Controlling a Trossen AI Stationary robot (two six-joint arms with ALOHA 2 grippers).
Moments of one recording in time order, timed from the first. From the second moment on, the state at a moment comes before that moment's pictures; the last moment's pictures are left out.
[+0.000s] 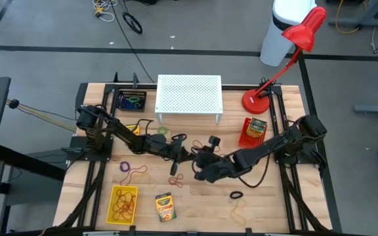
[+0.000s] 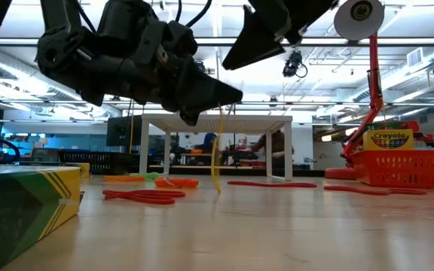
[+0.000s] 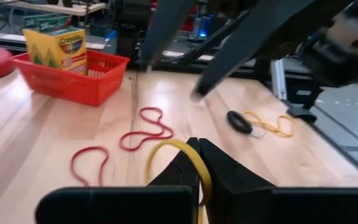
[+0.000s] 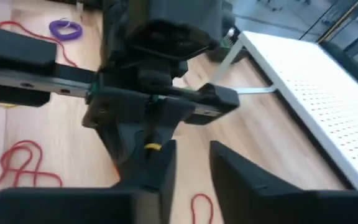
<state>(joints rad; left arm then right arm) -0.13 1.85 0.62 1.10 0.02 -0.11 0.41 1.75 1.20 -0.22 0.82 0.23</state>
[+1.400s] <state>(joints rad) -0.50 1.17 0.93 -0.52 -0.03 -0.46 0.40 1.59 0.94 -0.27 0.86 0.33</state>
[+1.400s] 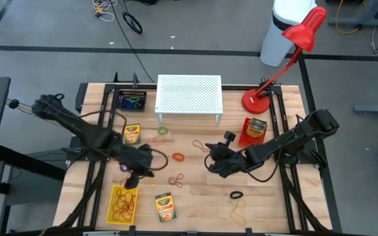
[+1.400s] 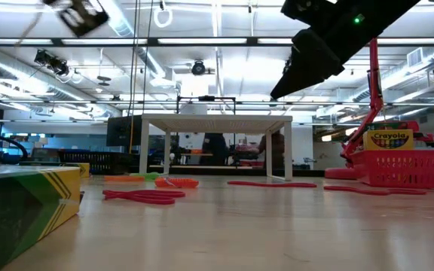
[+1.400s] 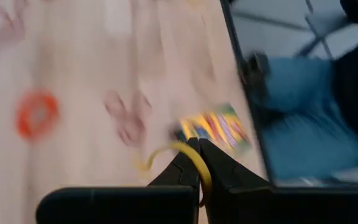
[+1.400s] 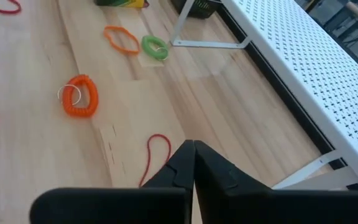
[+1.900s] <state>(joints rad) -0.83 1.17 0.97 -0.74 -0.09 -1.01 0.40 1.59 0.94 -0.23 0.85 0.31</state>
